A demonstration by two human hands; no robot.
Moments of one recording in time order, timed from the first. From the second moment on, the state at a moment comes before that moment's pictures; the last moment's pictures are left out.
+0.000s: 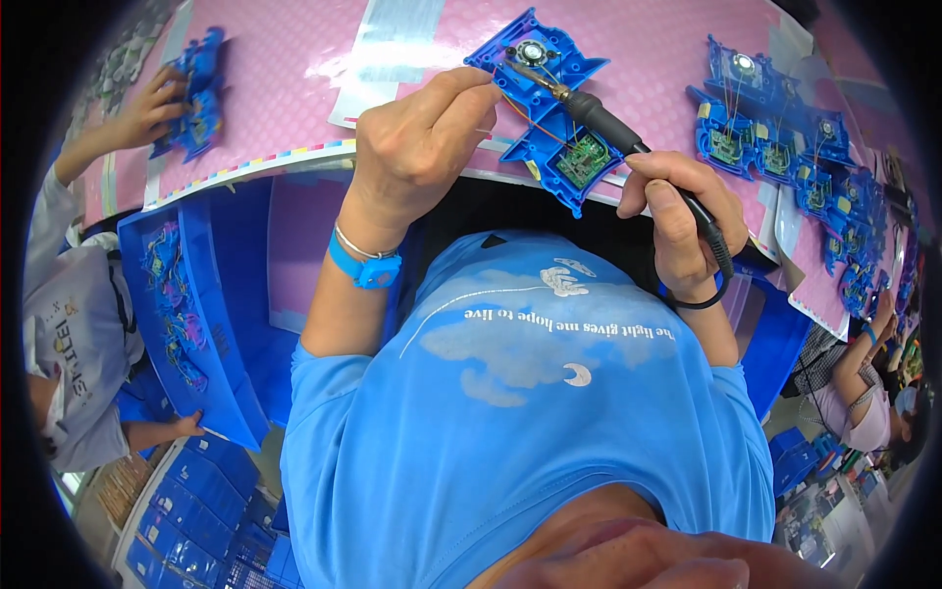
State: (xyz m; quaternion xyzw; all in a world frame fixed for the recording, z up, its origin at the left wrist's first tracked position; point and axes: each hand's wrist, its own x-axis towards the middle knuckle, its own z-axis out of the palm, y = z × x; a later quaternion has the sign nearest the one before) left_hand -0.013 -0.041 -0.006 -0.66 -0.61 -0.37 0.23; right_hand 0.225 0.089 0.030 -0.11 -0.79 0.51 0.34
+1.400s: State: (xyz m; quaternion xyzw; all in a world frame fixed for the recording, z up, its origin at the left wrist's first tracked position) left_hand -0.017 -0.041 -0.014 -0.65 -0.63 -0.38 0.18; right_hand 0.227 0.090 0.031 -0.11 -0.79 0.50 0.34
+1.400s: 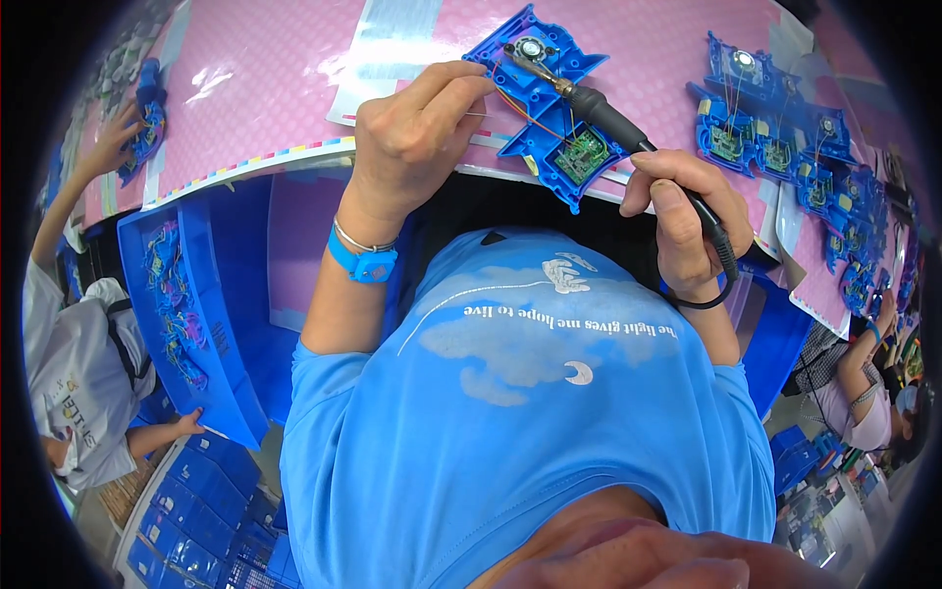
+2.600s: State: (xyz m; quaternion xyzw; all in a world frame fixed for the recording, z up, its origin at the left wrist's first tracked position) left_hand -0.013 -0.025 0.001 -0.71 -0.60 -0.32 0.21; right_hand 0.238 0.095 0.029 -0.12 -0.76 0.51 0.39
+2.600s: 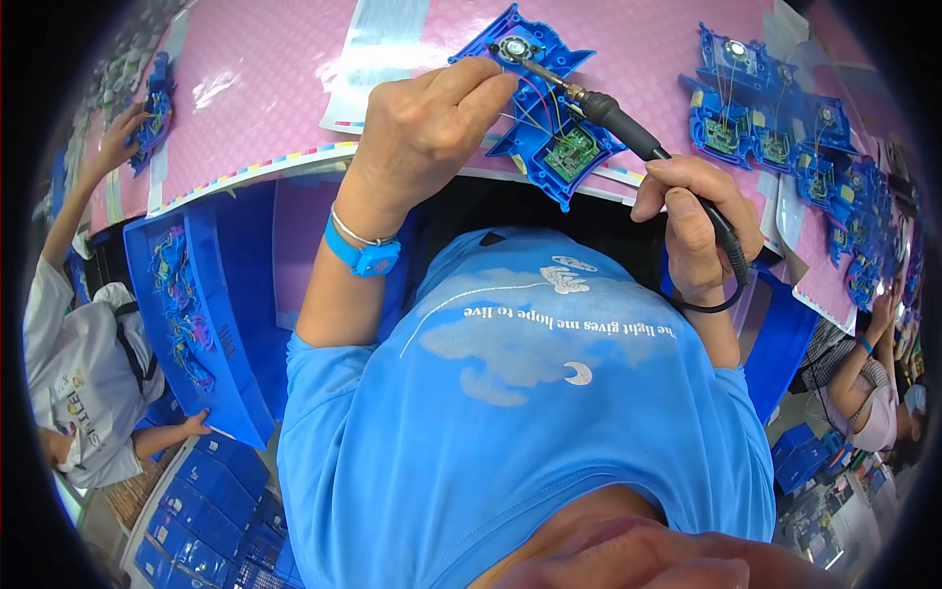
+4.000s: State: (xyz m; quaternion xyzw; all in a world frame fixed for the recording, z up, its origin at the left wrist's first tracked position) left_hand -0.018 -0.019 -0.007 -0.71 -0.59 -0.32 0.21; right_hand 0.232 0.103 0.029 -0.12 -0.77 0.51 0.37
